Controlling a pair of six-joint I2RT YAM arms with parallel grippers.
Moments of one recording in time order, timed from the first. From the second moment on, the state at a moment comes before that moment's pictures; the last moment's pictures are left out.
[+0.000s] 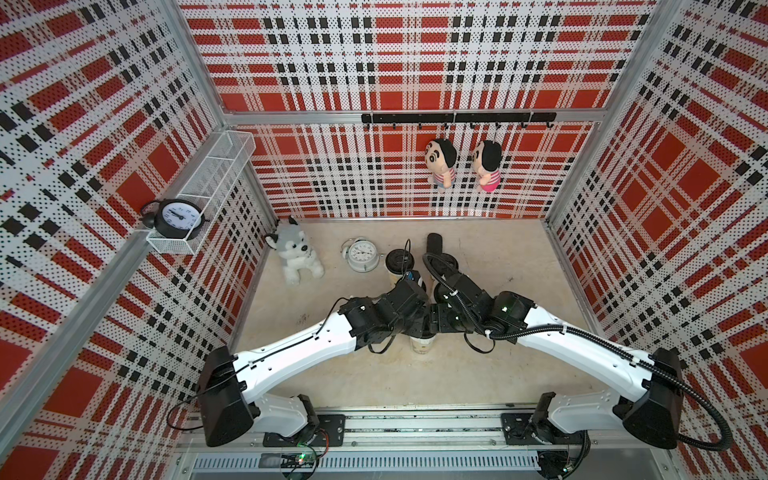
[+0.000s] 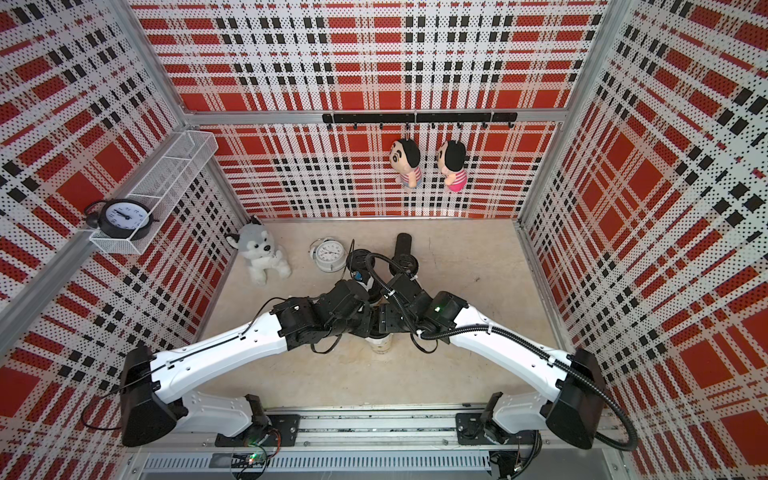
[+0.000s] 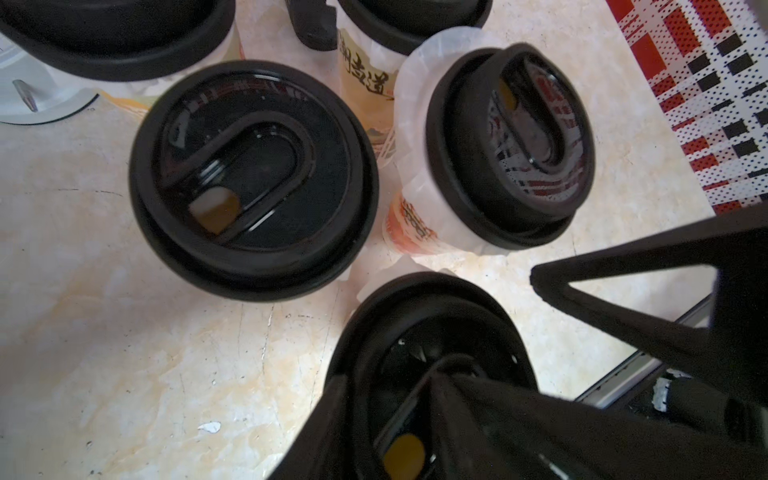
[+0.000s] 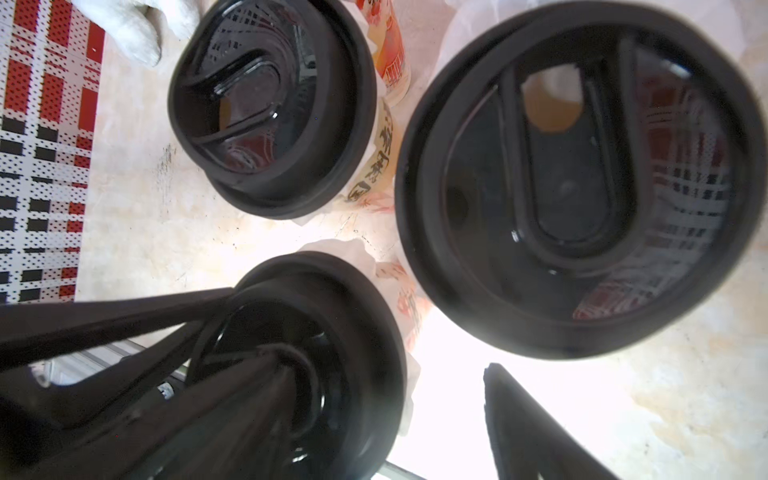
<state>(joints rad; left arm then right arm) -1.00 1.36 1.16 -0.70 -0.18 -0.59 0.92 1.32 1.15 -0.78 0.11 0.78</state>
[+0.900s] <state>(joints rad) -0.91 1.17 1.10 -0.78 -0.14 -0.66 0.91 1.31 1.11 -0.73 0.11 0.82</state>
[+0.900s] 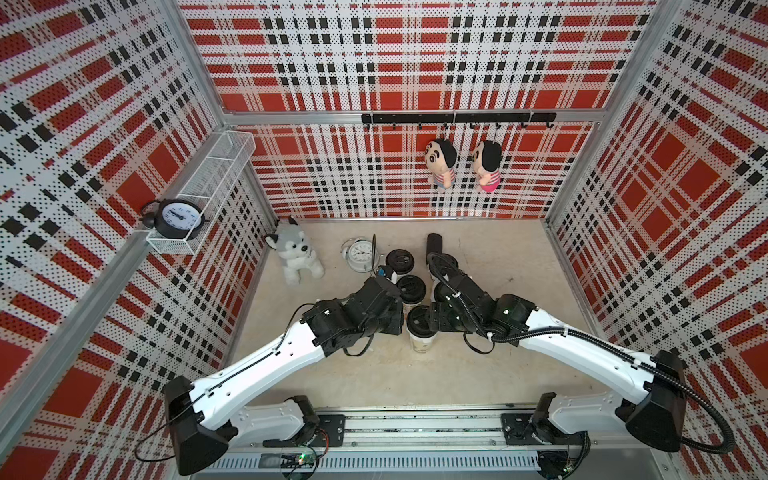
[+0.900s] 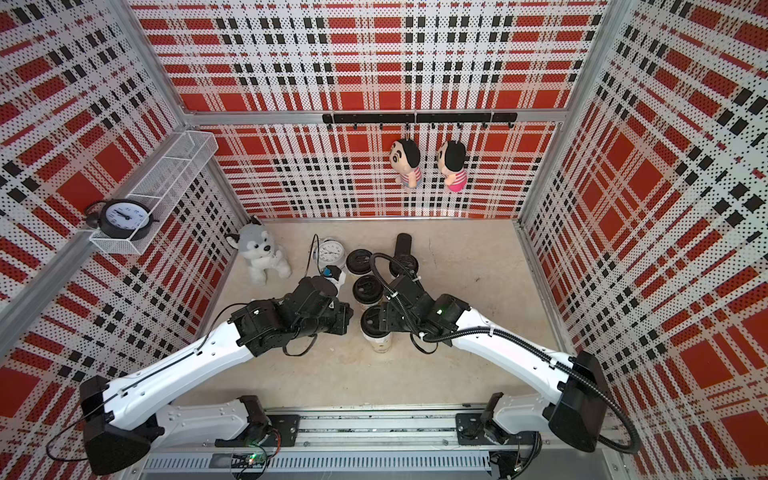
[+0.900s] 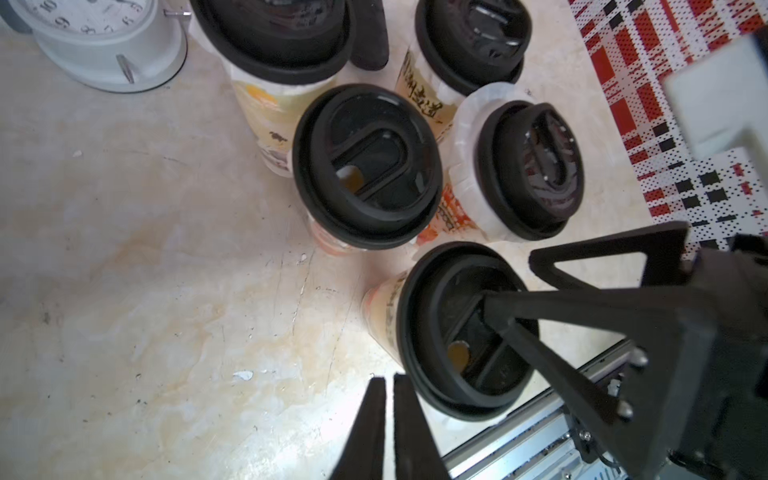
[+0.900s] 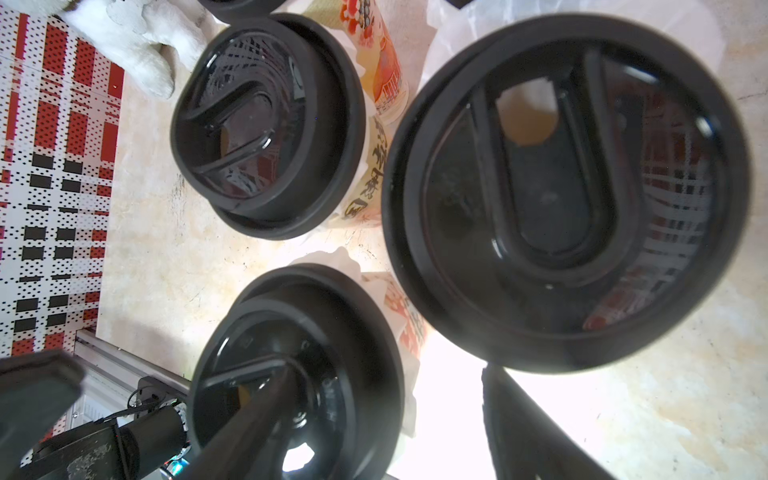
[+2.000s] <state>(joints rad) -0.97 1.17 0.94 -0.56 -0.11 -0.77 0.91 1.32 1.11 -0.73 0.09 0.82</state>
